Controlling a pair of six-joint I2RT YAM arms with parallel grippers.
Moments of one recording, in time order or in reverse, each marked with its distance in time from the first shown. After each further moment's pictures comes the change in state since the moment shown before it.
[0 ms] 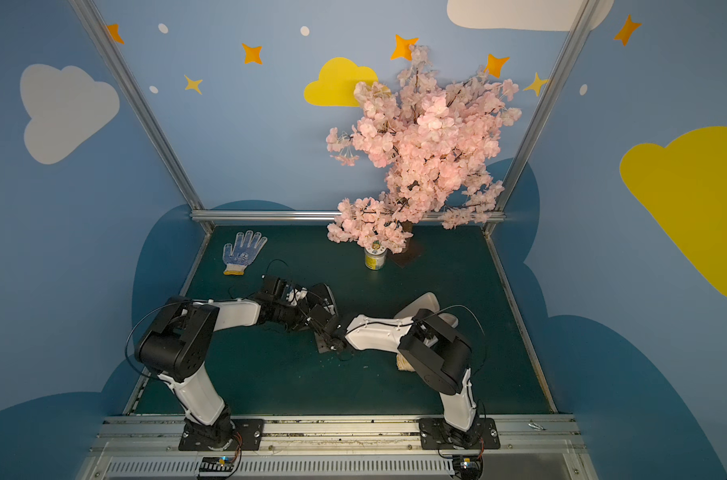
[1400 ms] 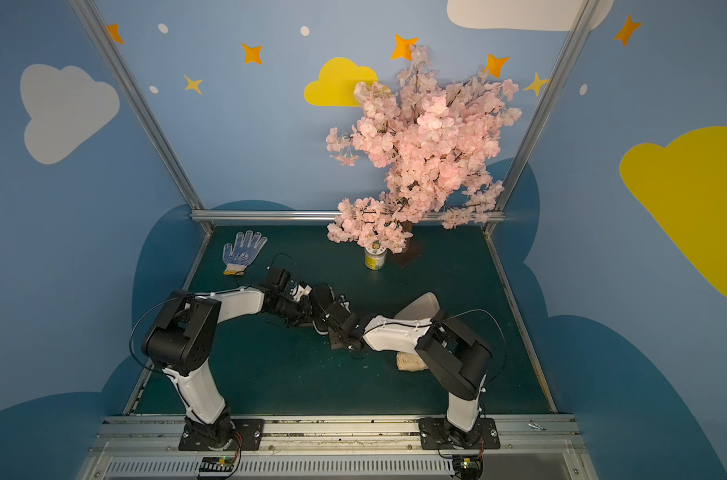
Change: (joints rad) left arm 0.003 0.047 0.188 -0.318 -0.005 0.155; right arm -0.068 -0.145 -0.175 0.112 -0.051 0.011
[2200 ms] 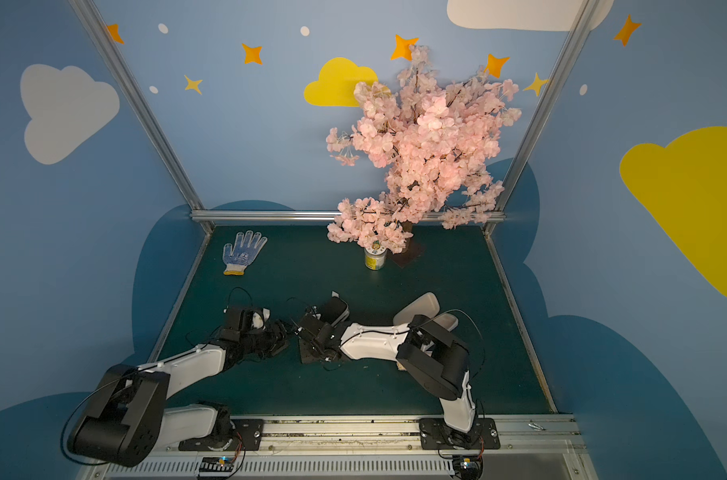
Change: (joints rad) left arm 0.094 -0.531 -0.671 0.539 -0.212 -0.451; right arm 0.141 0.130 0.170 0.011 -0.172 0.132
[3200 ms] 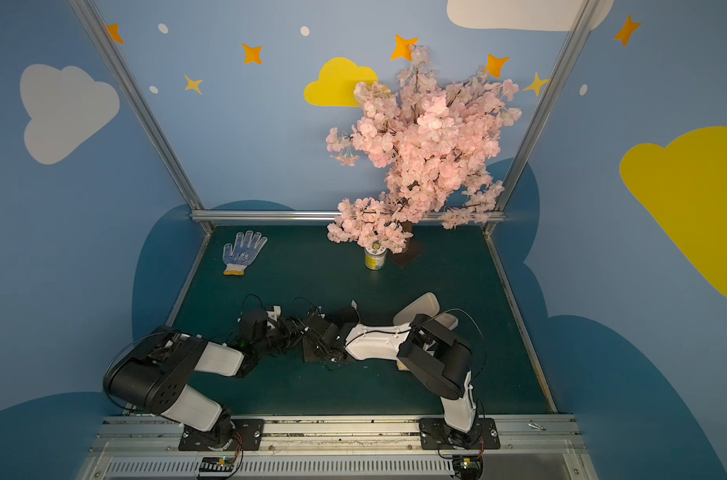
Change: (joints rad) left arm -0.137 0.232 -0.076 0.573 -0.089 -0.256; right arm -0.036 -0.013 -0.079 0.108 -0.060 0.034
